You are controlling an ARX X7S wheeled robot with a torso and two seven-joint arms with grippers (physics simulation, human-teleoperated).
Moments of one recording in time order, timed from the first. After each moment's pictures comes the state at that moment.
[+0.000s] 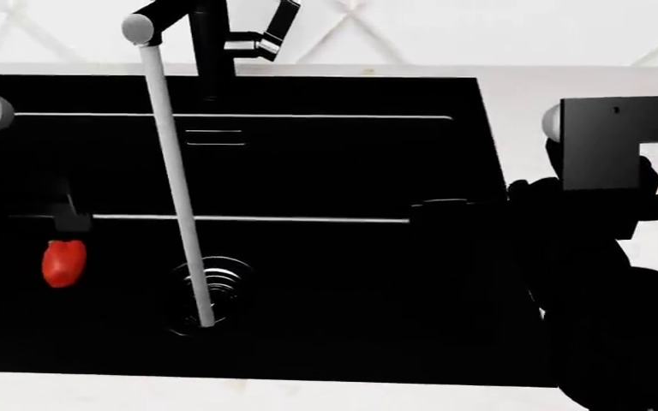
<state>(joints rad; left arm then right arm) -1.37 -0.81 1.45 -0.17 -1.58 -0.07 -0.54 0.83 0.51 -0.21 -0.12 0.83 0.84 0.27</state>
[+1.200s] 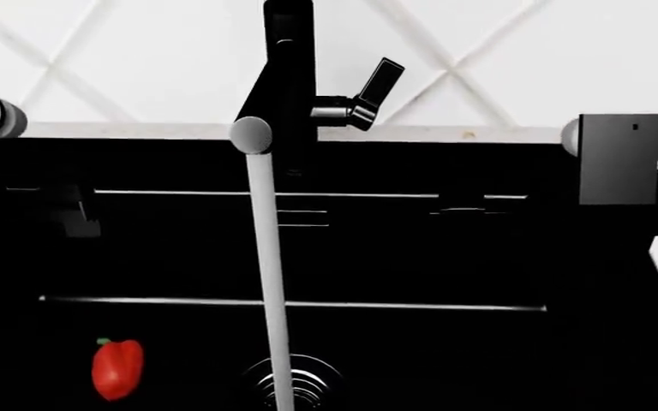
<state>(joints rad) -1.35 -0.79 1.44 -0.18 -1.57 -0.07 -0.54 0.79 0.53 -0.20 -0.12 0.82 0.80 0.29</state>
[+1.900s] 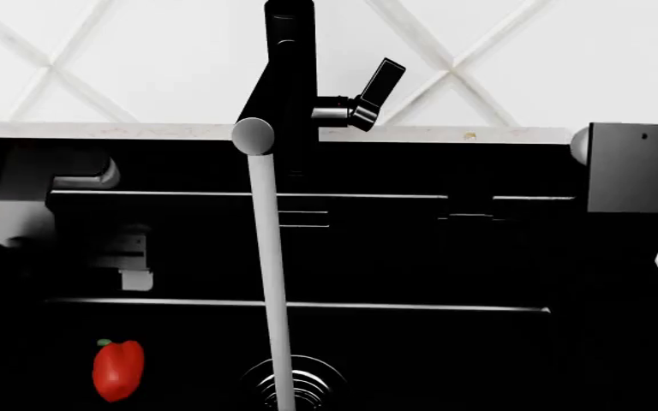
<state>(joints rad) -1.35 -0.40 1.55 -0.90 -1.66 -0.35 -0.24 0.77 0.53 -0.19 -0.11 0.83 0.79 0.30</state>
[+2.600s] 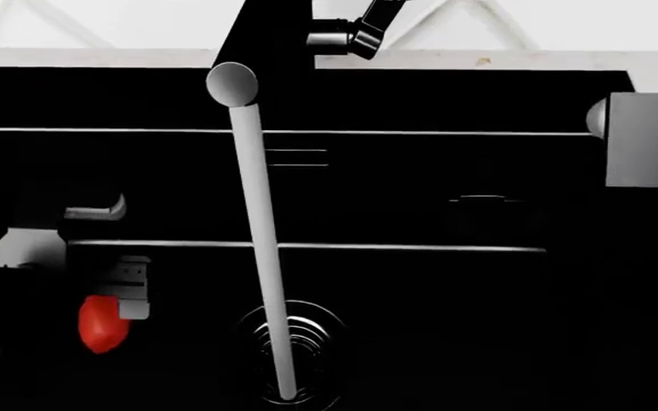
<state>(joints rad) -1.30 -0.21 1.61 -1.29 -1.61 -0.39 -0.10 0.83 0.57 -0.17 -0.14 0.90 0.90 0.34</state>
